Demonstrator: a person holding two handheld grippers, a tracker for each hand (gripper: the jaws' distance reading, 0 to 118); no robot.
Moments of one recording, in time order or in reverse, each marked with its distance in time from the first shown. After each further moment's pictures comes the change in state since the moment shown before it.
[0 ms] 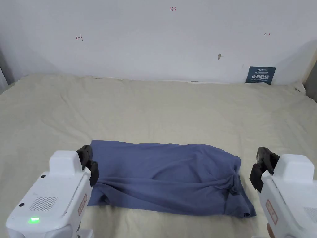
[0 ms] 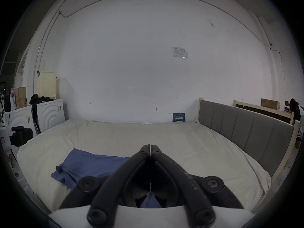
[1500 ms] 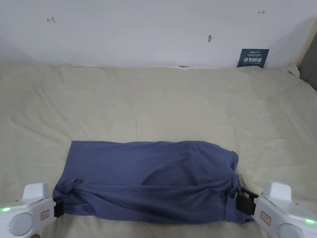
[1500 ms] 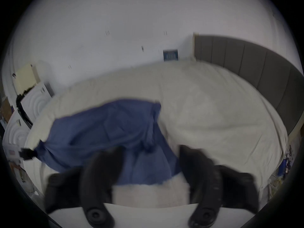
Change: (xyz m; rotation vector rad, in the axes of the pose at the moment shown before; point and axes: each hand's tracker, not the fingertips) left arm -0.096 -0.099 -0.151 -0.737 0.053 0.064; right arm 0.050 -0.126 -0.146 -0.624 -0.041 -0.174
